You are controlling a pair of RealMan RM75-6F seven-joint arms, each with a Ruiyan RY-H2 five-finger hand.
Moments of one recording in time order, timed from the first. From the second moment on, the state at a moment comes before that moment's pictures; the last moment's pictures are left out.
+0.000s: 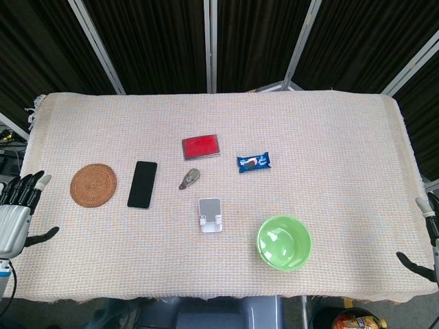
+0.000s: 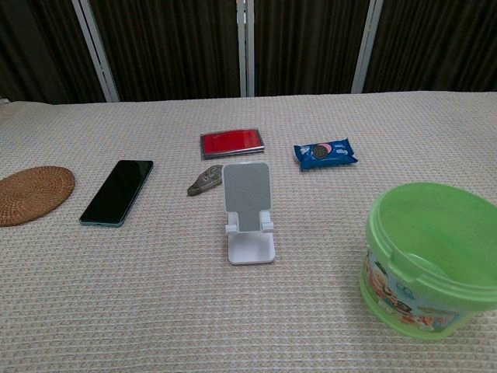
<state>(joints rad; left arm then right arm) -0.15 -1.02 -0.07 -1.79 1.51 1.45 0.14 -0.03 -0.87 0.06 -1.85 -1.57 1.64 -0.03</state>
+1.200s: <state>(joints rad) -0.64 -1.40 -0.01 -0.87 1.84 1.09 -0.04 0.02 -0.91 0.11 -1.90 -1.39 1.55 -0.19</state>
